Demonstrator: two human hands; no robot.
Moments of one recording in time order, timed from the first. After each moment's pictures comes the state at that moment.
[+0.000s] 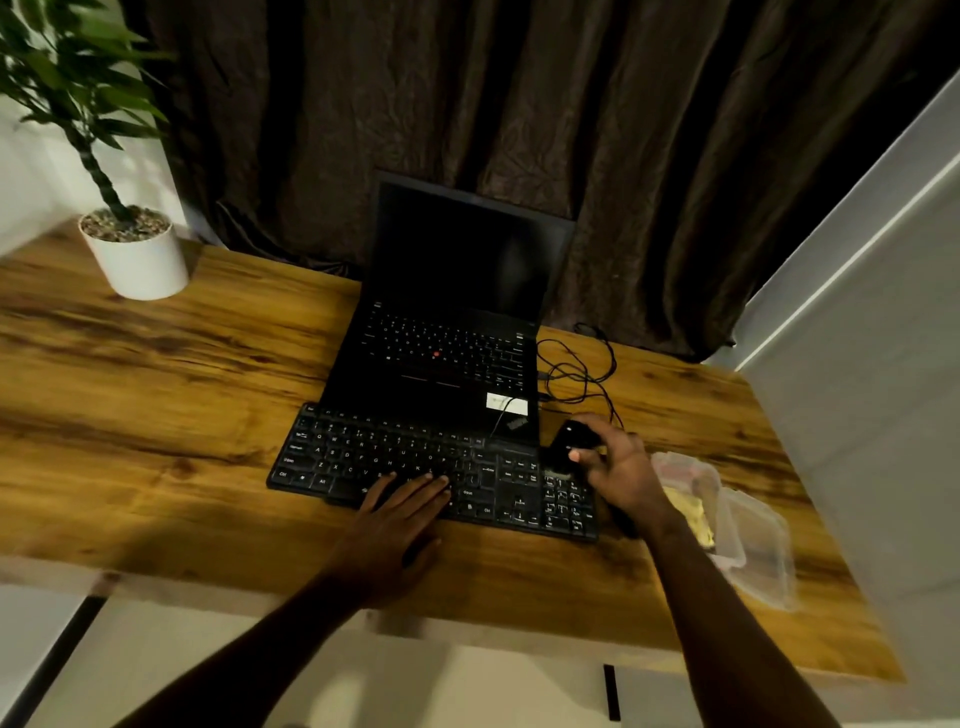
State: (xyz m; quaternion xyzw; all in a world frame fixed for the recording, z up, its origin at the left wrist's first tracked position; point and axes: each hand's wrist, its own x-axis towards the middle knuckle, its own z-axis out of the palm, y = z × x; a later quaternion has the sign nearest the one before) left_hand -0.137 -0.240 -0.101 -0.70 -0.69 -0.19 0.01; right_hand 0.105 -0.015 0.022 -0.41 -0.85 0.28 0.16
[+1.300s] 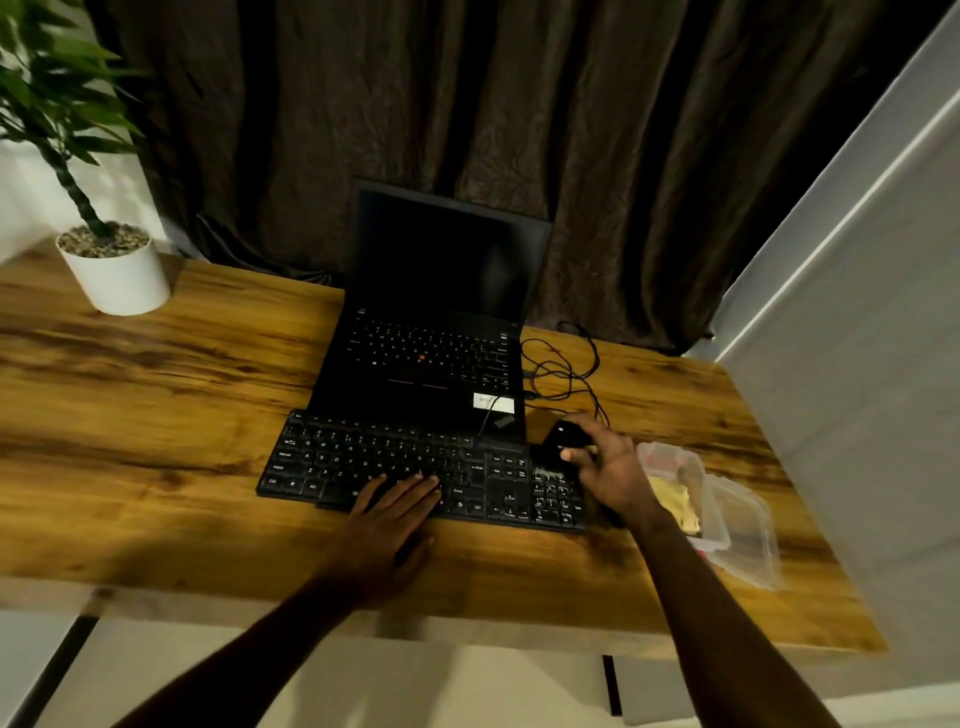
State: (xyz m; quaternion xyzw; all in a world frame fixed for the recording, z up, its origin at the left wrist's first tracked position) left_hand -0.135 -0.243 -0.099 -0.70 -0.69 -0.20 0.02; right_hand 0.116 -0.020 0.013 -0.41 -0.85 0.26 0.19
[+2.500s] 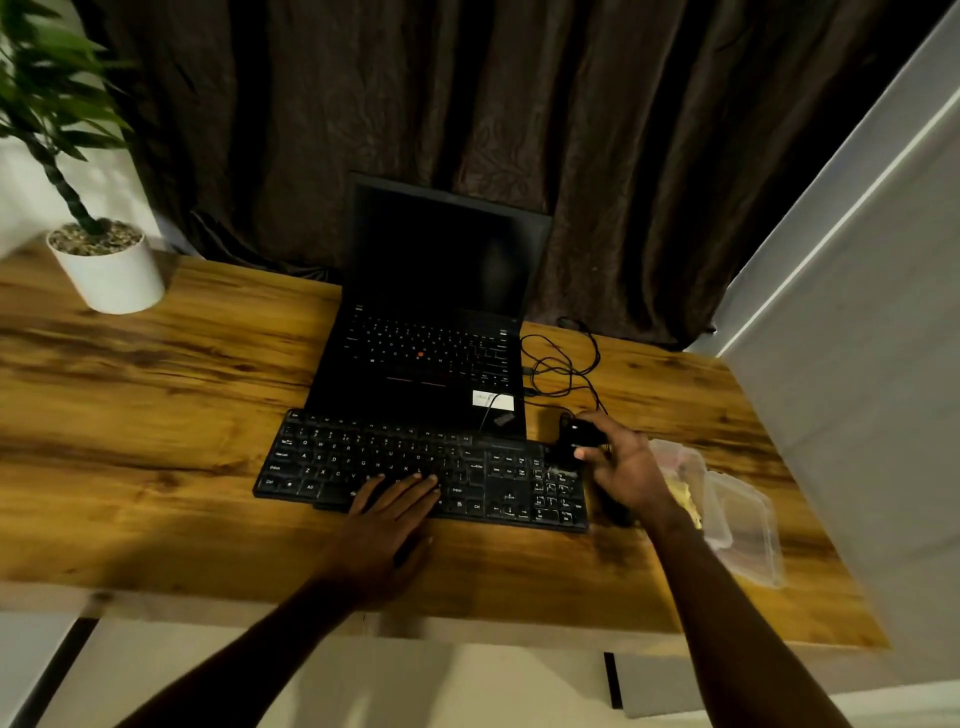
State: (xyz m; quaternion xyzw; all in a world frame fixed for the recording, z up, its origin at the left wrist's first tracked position) left_hand -0.137 -0.242 -0.103 -0.69 -0.69 -0.19 0.02; right_hand 0.128 -0.006 0.012 -0.41 -0.84 0.28 0.19
